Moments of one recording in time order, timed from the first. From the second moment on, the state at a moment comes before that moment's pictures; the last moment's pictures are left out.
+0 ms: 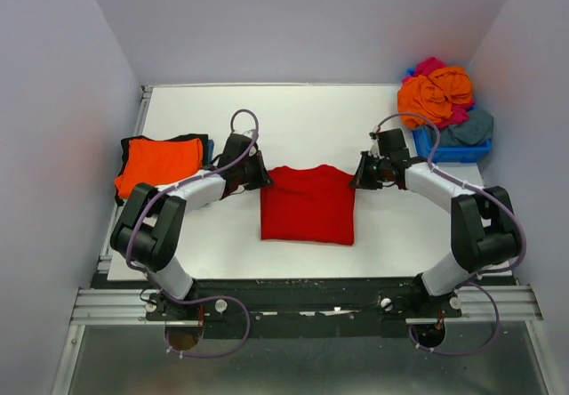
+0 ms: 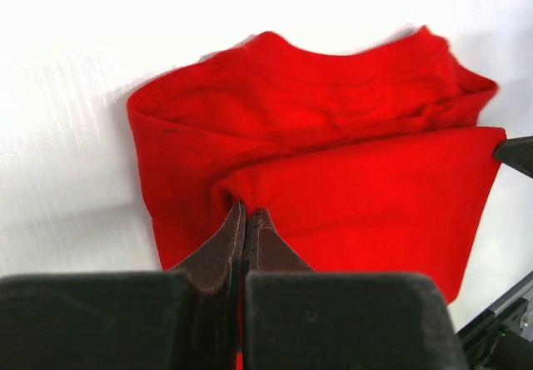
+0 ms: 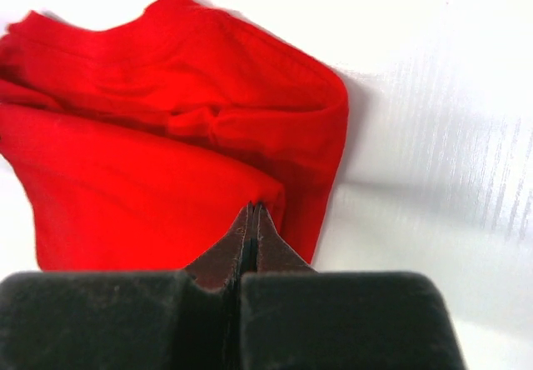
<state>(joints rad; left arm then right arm) -0.42 1.66 0.88 0.01 0.24 -0.62 0.26 1.61 0.92 -0.26 -0.28 0.44</state>
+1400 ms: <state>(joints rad) -0.40 1.45 1.07 -0.18 0.12 -0.64 0.26 1.51 1.16 -0.40 -0.26 0.44</state>
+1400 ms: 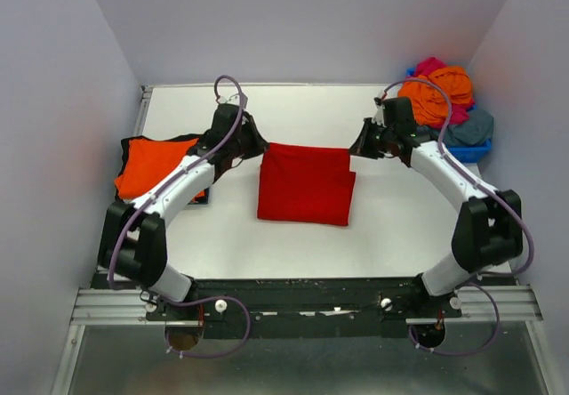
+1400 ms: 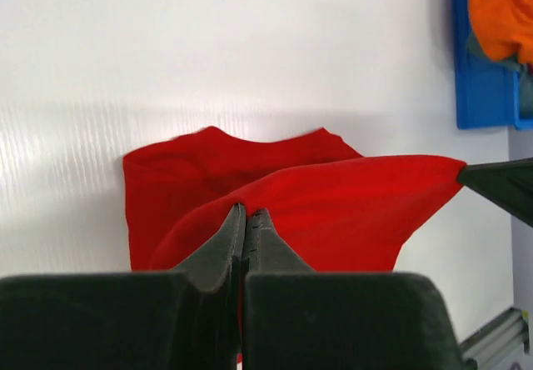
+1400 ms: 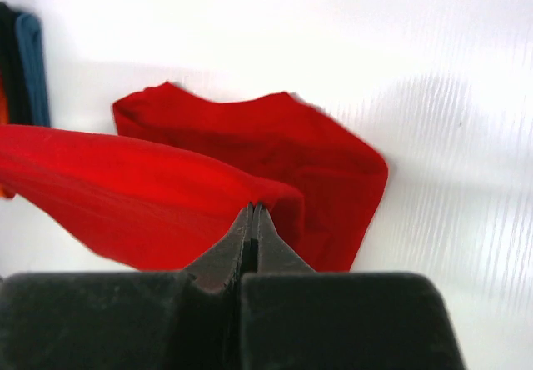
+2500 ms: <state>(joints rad) -0.30 1.82 1.13 -0.04 0.21 -0.64 0.25 1.80 1.15 -0.33 -0.25 0.46</state>
